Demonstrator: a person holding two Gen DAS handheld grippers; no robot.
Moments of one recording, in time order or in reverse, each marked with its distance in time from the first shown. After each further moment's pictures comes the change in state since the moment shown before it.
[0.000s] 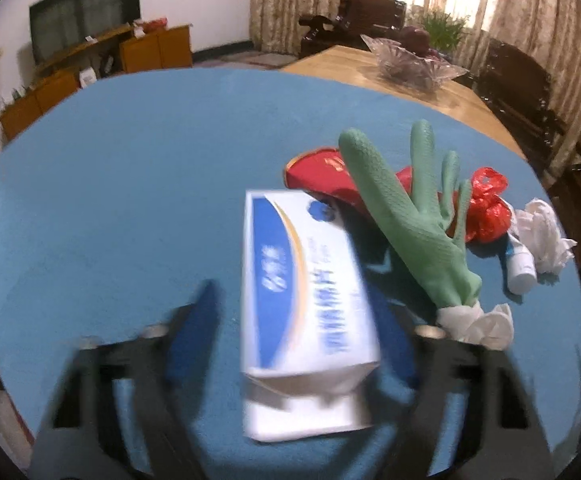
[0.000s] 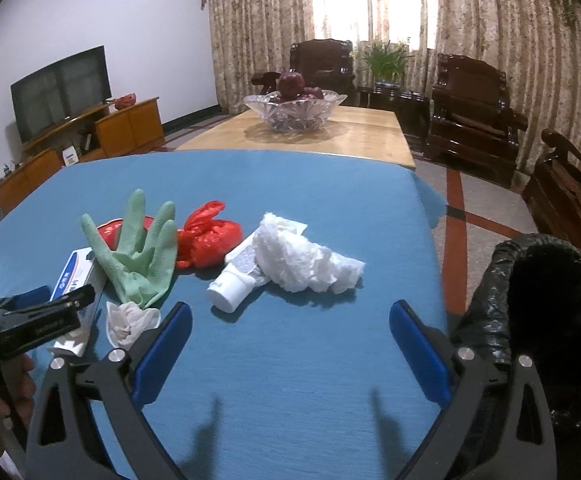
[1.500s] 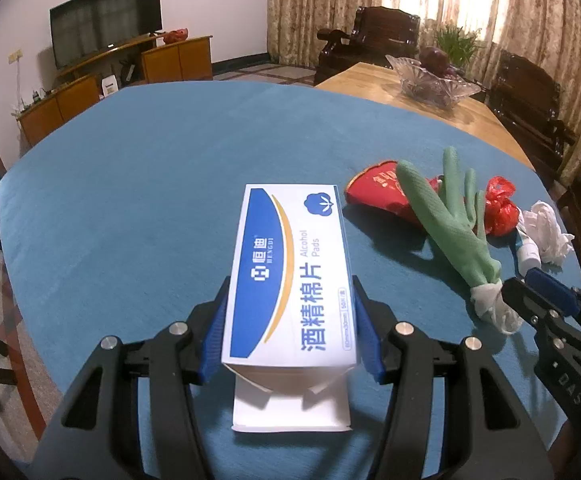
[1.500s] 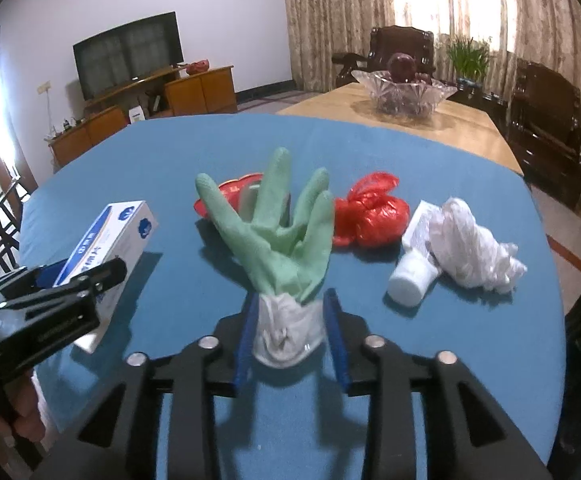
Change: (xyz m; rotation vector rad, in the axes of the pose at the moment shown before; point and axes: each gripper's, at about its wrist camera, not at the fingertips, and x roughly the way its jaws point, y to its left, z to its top) left arm -0.046 0.052 -0.014 -0.015 -0.068 0.074; right arm 0.025 0.102 -0.012 -0.148 0.080 0.210
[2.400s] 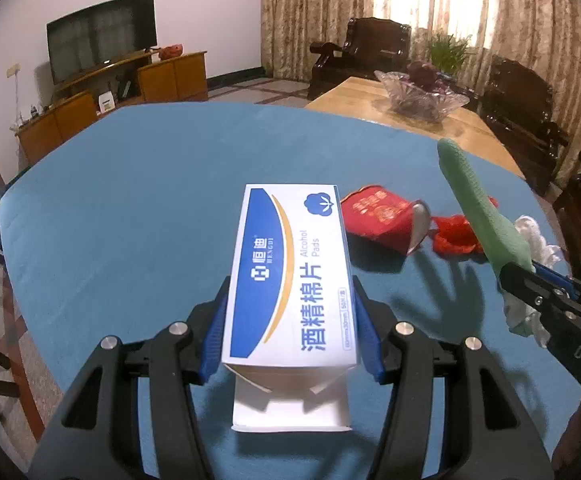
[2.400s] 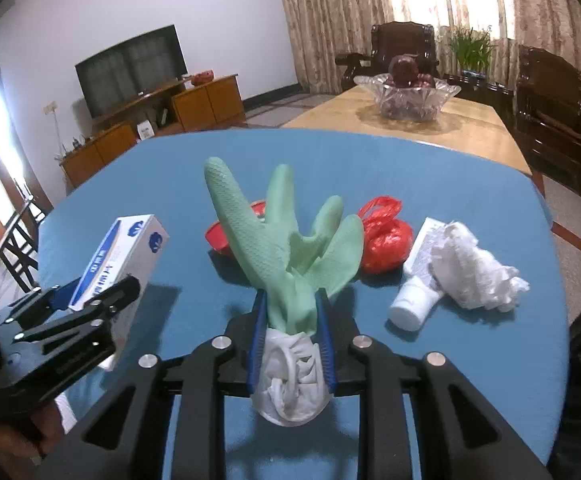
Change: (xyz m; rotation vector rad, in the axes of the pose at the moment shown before) left arm -0.021 -0.018 0.012 0.027 -0.054 -0.014; right arm -0.028 -0.015 0.018 0.065 -0.026 0.076
